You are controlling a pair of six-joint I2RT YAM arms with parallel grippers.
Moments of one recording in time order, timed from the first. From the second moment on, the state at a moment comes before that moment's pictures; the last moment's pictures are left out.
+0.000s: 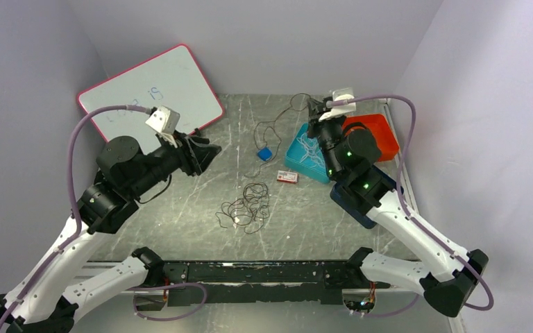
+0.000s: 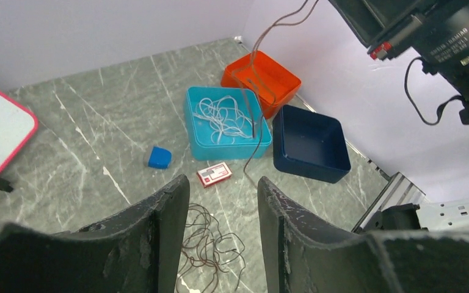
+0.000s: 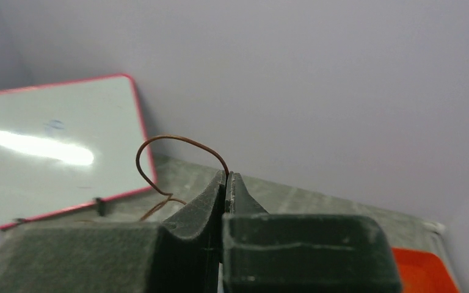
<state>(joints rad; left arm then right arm) -0.65 0.81 1.13 -0.35 0.11 -0.30 0.77 1.03 1.07 0.24 0.45 -0.20</state>
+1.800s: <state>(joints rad) -0.65 0.79 0.86 -0.38 0.14 -0.40 -0.14 1.49 1.18 0.29 0.49 0.02</state>
